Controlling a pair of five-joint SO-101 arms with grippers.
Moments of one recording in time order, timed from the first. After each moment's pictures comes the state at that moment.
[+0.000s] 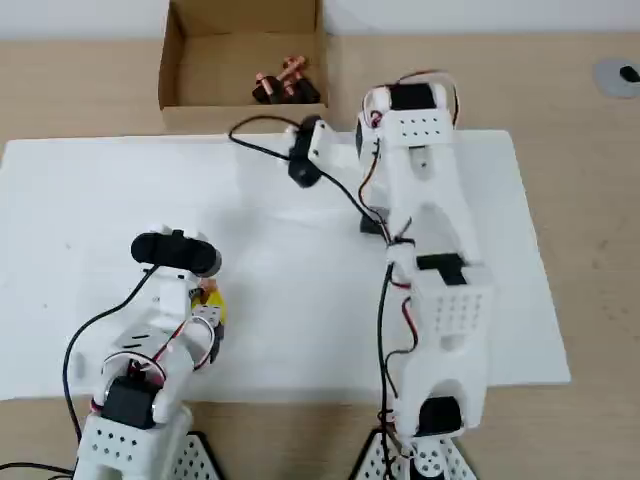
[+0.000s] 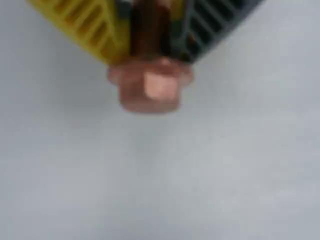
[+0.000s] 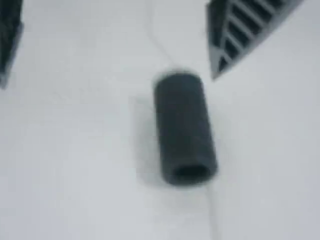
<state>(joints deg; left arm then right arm) 11.0 -103.6 94.9 60.8 -6.5 -9.9 32.4 -32.9 101.6 61.5</state>
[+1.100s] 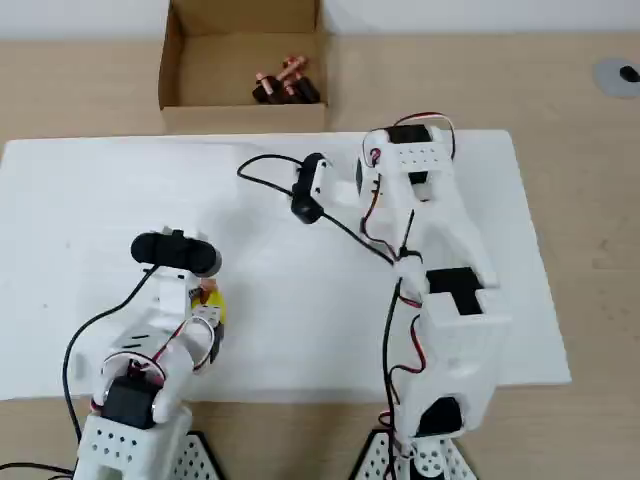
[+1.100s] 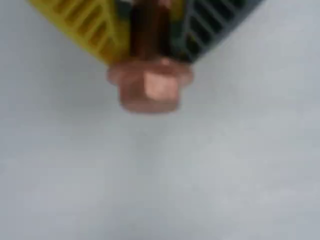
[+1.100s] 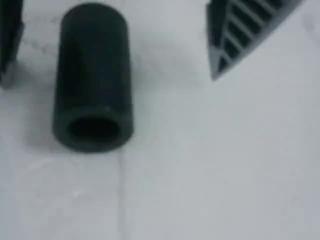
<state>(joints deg) 11.0 -103.6 94.9 60.8 -6.5 -9.8 26.6 -3.6 83.6 61.5</state>
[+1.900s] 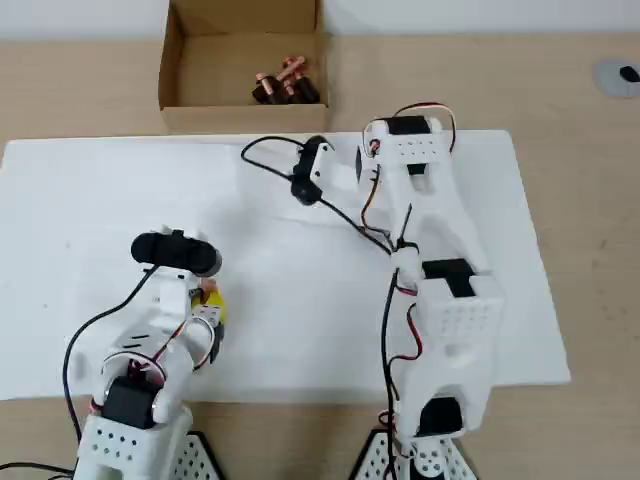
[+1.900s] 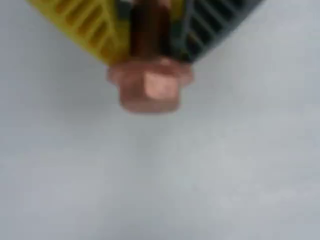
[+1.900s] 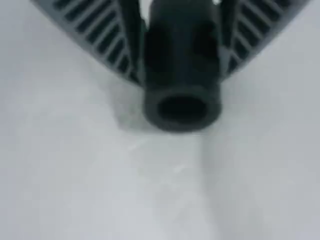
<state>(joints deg) 11.0 -103.6 94.9 60.8 -6.5 -9.1 32.3 -12.7 82.6 58.1</state>
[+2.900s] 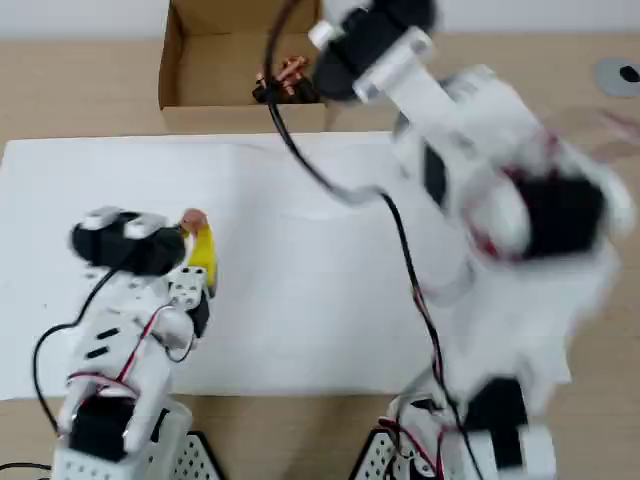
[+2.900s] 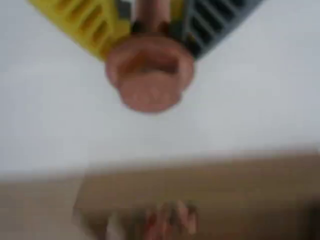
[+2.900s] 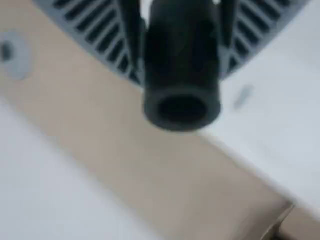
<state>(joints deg) 11.0 -103.6 74.6 48.1 -6.5 -11.4 -14.5 -44.1 101.7 30.0</state>
